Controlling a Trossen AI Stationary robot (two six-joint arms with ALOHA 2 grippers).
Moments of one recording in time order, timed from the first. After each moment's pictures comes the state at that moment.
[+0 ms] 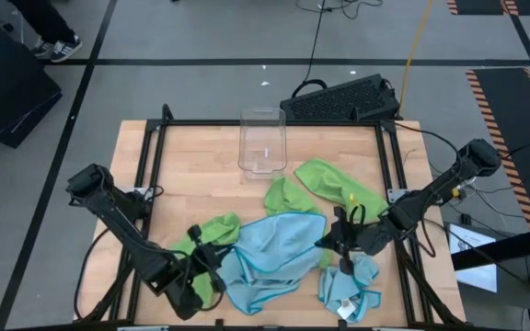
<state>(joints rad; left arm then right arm) -0.82 1.66 1.22 -0.69 -1.10 -0.89 0.62 1.15 0.67 -0.11 0.40 0.52</state>
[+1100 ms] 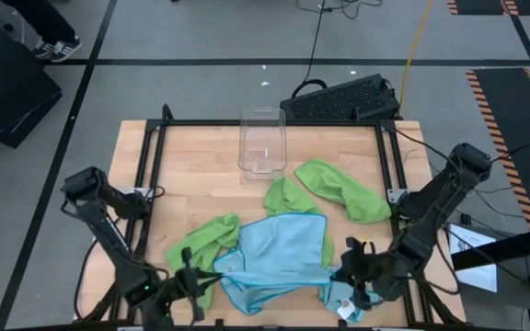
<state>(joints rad) -1.00 1.66 1.11 -0.36 -1.12 -0.86 0.89 1.34 0.93 -0.42 0.47 0.90</state>
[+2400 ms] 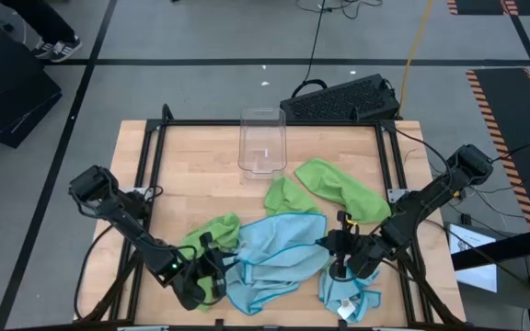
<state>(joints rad) -0.80 1.69 0.93 -0.15 -0.88 -0.73 0.71 1.34 0.79 -0.36 0.65 0.63</state>
